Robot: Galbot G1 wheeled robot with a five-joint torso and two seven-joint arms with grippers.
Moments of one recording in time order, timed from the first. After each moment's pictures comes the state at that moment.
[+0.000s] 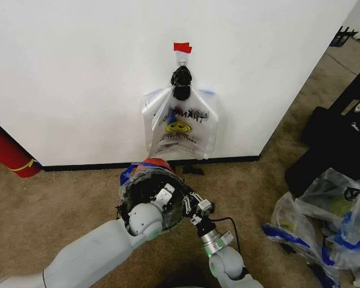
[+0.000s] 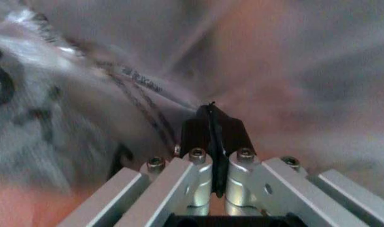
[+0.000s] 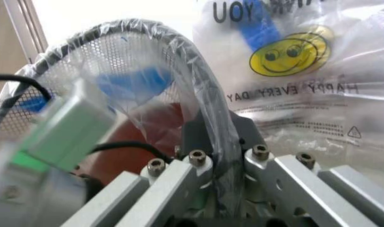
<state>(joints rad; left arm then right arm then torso) 0.65 -0.97 0.45 -1.70 -0.60 0.74 -0.49 -1.28 1.46 0.18 1.58 0.31 0.55 -0.37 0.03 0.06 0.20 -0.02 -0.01</state>
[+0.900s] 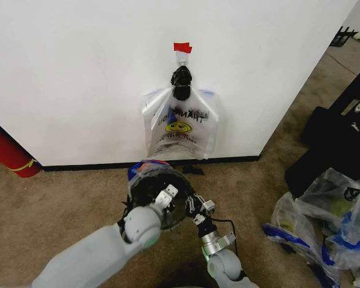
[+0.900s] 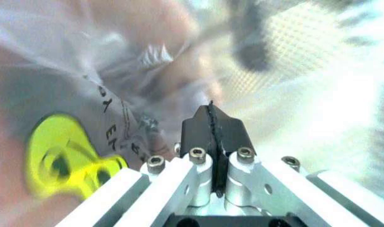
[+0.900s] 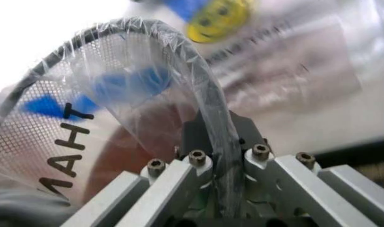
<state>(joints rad) 0.83 -0.91 0.35 -2.03 -0.61 0.74 -0.46 -1.23 1.50 0.17 1.47 0.59 0.48 -0.32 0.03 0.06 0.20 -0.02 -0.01</state>
